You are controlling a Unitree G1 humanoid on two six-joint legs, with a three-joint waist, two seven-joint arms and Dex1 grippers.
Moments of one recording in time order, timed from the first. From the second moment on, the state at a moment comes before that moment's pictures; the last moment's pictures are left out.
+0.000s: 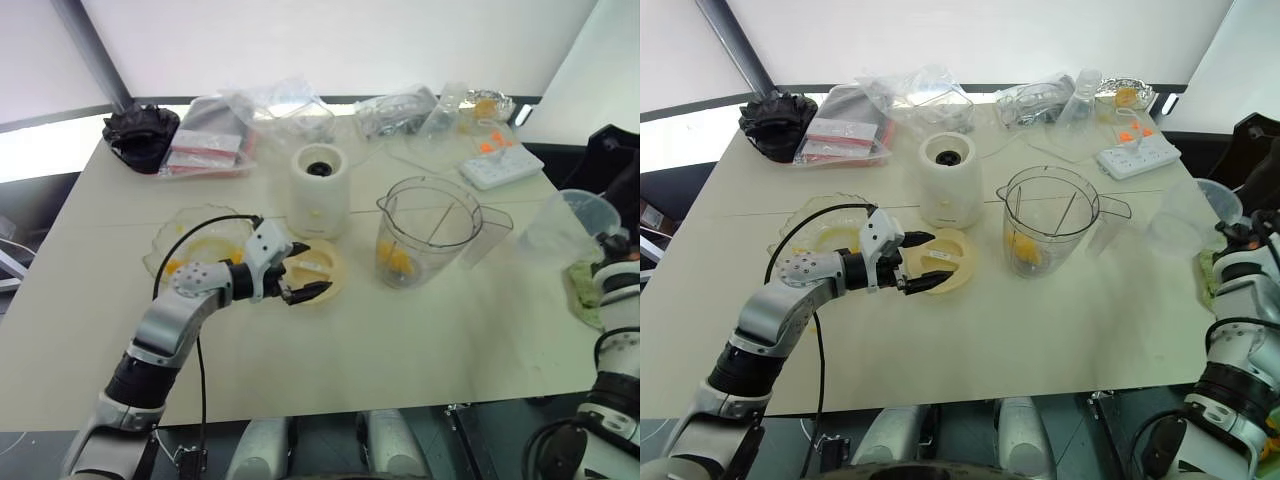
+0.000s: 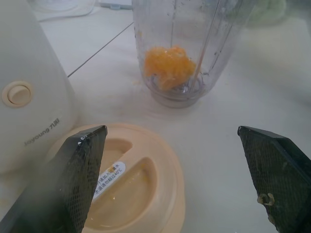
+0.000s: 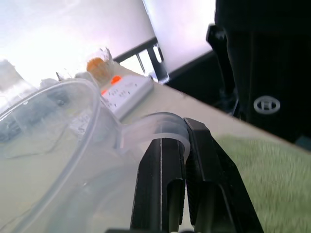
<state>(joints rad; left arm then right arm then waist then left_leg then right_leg) -0.38 0.47 -0.18 -0.19 -0.32 0.52 -0.84 -0.33 -0.55 -0.73 0.17 0.60 0.40 0.03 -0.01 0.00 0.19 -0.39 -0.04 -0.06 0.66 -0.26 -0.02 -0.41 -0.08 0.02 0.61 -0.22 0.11</state>
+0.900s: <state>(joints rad) -0.44 0.35 -0.10 -0.07 -0.38 0.38 -0.85 -0.39 -0.85 -0.55 -0.24 0.49 0.59 0.20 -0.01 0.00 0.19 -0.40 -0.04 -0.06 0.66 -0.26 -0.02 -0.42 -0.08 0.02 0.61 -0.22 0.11</state>
